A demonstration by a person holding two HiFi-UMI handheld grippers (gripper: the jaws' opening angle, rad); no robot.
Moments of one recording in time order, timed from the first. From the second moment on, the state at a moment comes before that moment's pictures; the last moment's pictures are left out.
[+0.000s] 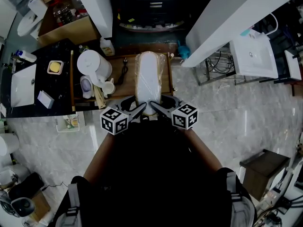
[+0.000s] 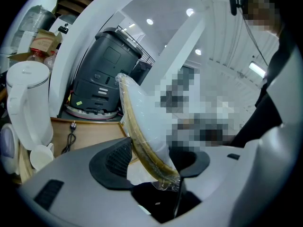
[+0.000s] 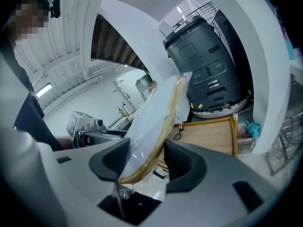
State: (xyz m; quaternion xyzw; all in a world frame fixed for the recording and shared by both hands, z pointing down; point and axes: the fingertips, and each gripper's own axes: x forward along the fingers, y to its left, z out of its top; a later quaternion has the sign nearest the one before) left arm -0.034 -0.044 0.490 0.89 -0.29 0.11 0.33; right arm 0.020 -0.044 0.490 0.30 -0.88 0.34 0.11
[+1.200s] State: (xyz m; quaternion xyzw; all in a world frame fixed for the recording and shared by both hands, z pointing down) left arm -0.039 -0.059 0.523 0.87 -0.29 0.14 0.36; right arm 0.014 -0.061 0.521 0.28 -0.87 0.38 0.13
